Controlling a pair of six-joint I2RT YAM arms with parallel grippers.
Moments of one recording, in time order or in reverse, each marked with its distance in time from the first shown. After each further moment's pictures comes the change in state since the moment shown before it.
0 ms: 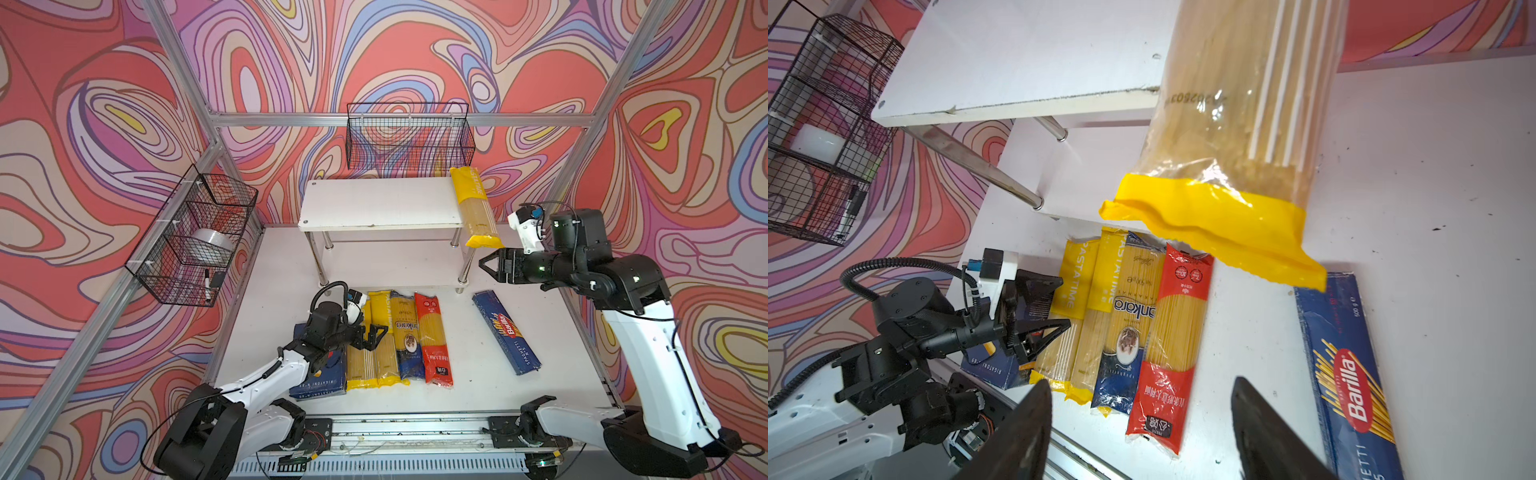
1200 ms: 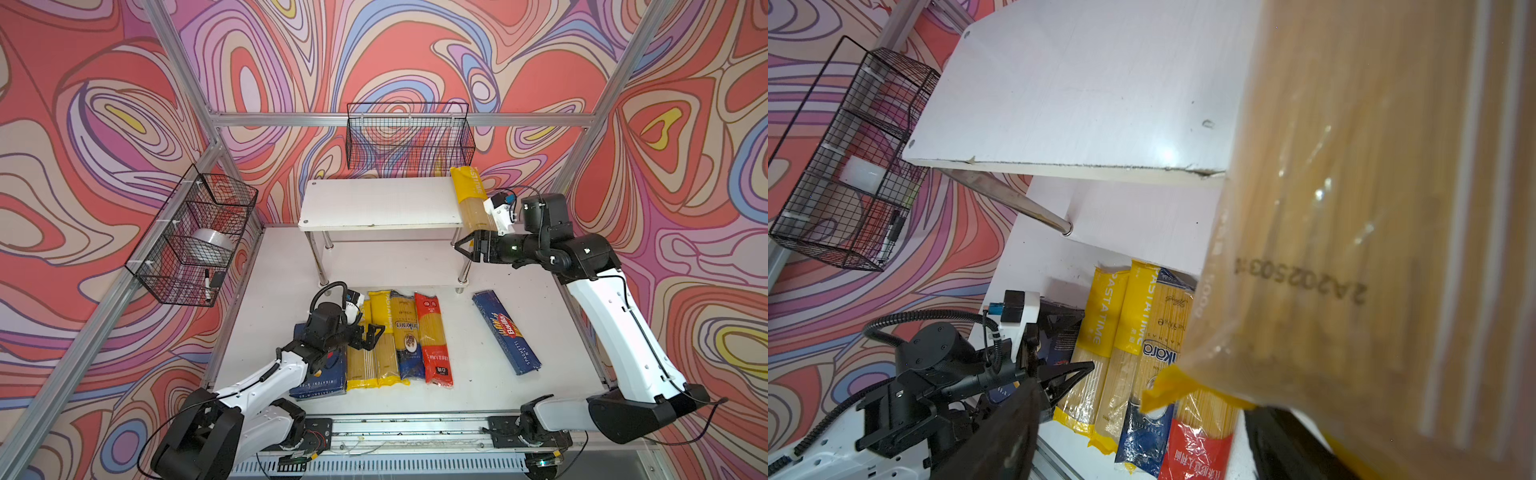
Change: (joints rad) left arm 0.000 -0.031 0.000 -0.047 -0.065 0.011; right arm 0.000 0.126 -0.013 0.180 -0.102 0.036
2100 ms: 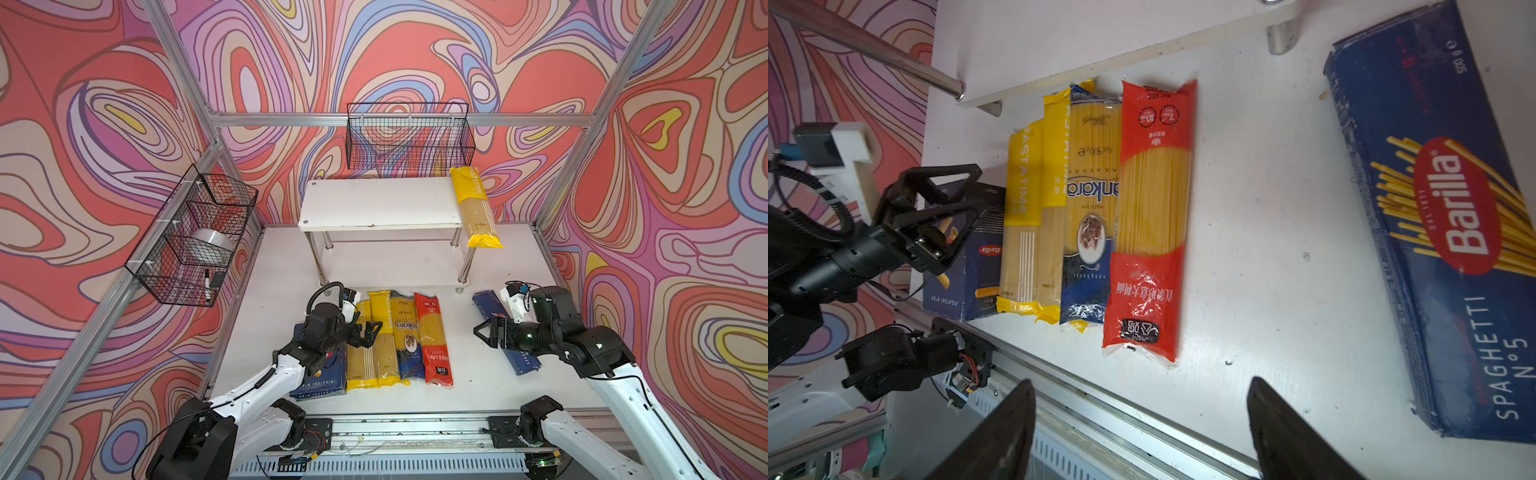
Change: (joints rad) left arm 0.000 -0.066 -0.013 0.005 -0.074 -0.004; right arm 0.010 -0.577 -0.812 0.000 0.063 0.114
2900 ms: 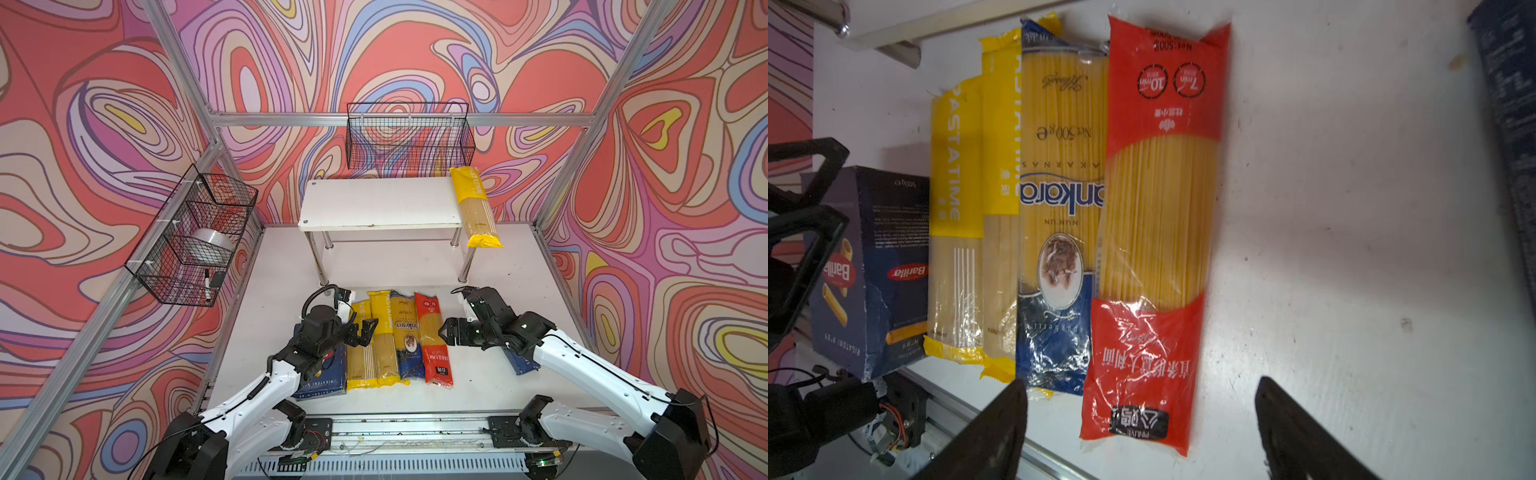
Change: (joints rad) left arm 0.000 -0.058 -0.013 -0.011 -0.058 0.000; right arm 0.313 0.292 -0.144 0.381 0.232 0.179
